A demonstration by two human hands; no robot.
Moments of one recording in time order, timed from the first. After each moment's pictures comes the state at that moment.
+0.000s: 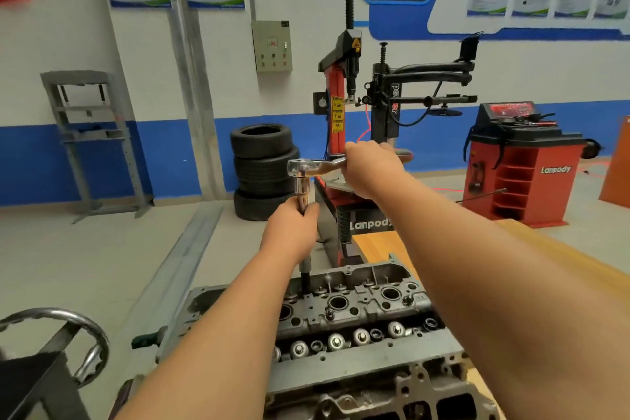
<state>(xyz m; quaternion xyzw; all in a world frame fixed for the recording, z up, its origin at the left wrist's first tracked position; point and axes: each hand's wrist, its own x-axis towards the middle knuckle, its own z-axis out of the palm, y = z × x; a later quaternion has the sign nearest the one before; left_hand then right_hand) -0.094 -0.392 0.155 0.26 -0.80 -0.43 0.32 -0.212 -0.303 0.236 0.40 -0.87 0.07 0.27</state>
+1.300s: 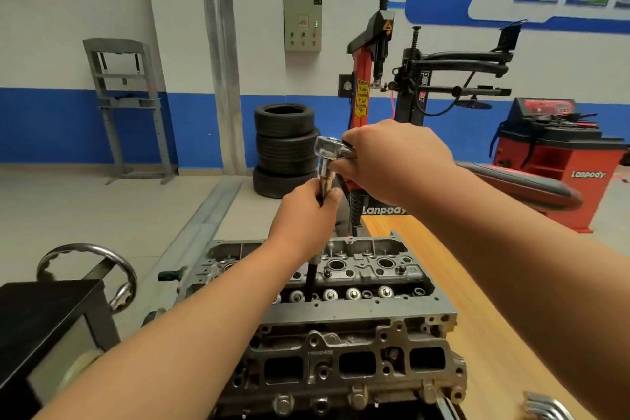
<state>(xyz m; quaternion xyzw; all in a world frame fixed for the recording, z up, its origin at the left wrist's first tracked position) -0.039 -0.336 0.156 0.21 -0.84 -0.35 0.37 -0.105 -0.224 0.253 0.48 -0.82 0.04 0.30</state>
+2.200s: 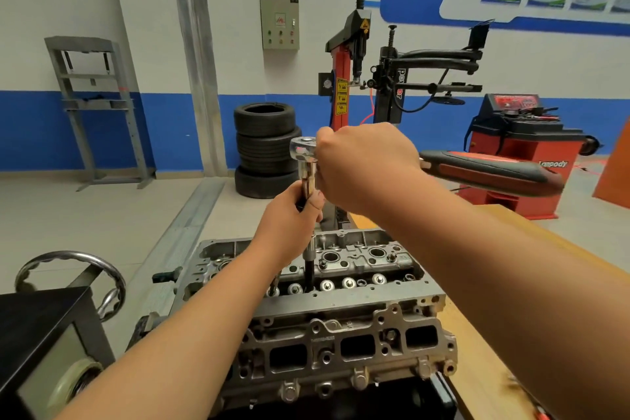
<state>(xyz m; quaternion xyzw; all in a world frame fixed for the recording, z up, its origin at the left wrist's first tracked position) -0.020 -0.346 0.140 0.14 -0.83 -0.41 0.35 -0.054 -0.225 0.250 0.46 -0.81 -0.04 0.36</state>
